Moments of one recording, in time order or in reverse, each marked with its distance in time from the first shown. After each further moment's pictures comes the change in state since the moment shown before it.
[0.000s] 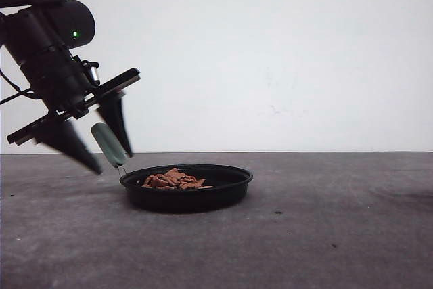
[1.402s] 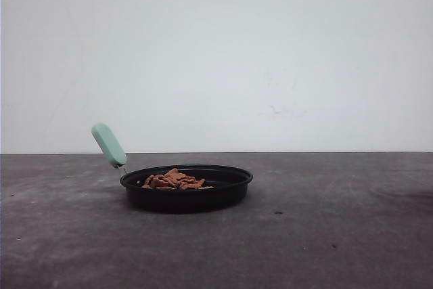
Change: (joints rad) left arm 0.111 -1.272 -0.215 -0.127 -0.477 0.375; right arm 0.017 -0.332 -0.650 0.501 0.187 -0.237
